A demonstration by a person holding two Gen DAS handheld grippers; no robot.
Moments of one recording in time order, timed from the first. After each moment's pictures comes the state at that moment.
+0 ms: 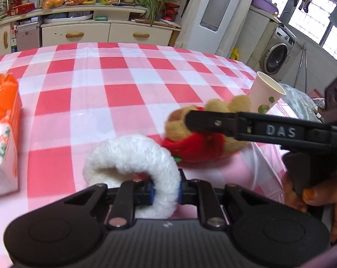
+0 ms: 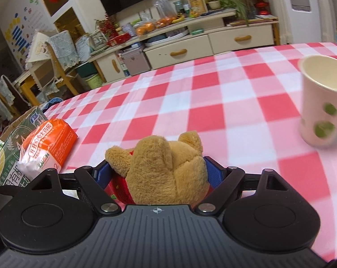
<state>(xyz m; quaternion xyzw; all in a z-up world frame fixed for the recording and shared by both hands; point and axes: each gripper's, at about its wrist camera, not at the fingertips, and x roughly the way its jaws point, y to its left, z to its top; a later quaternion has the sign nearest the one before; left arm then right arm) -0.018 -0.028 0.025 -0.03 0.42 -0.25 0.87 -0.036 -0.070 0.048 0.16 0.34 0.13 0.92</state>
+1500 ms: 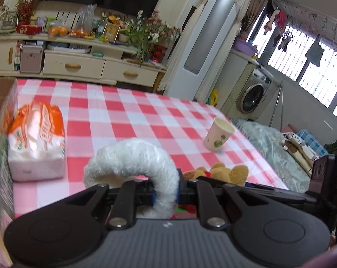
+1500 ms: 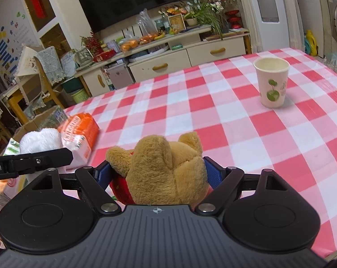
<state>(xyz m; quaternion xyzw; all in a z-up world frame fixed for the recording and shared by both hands) -0.101 0.048 0.098 -0.11 0.32 -0.29 0.89 -0.143 -0.023 0.085 0.17 0.30 0.06 0.94</state>
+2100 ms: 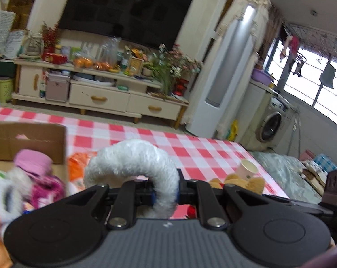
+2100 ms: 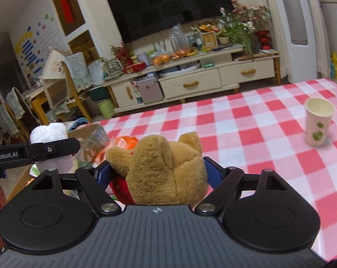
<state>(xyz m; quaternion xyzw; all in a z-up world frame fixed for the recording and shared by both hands) -0.092 0.115 0.138 -0.12 0.26 -0.23 0.93 -0.105 0.040 0.129 0.14 0.26 0.12 0.95</state>
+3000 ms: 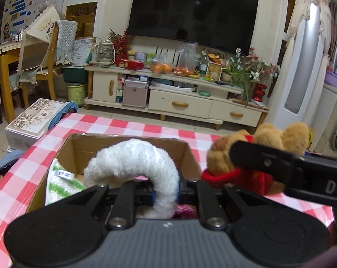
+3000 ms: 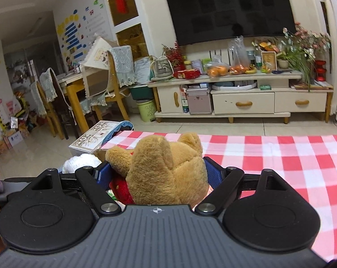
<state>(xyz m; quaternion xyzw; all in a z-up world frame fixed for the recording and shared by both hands) -0.036 0.202 0.120 -0.07 0.27 -0.02 0.96 0.007 0.192 0.149 0.07 0.22 0.22 0.95</state>
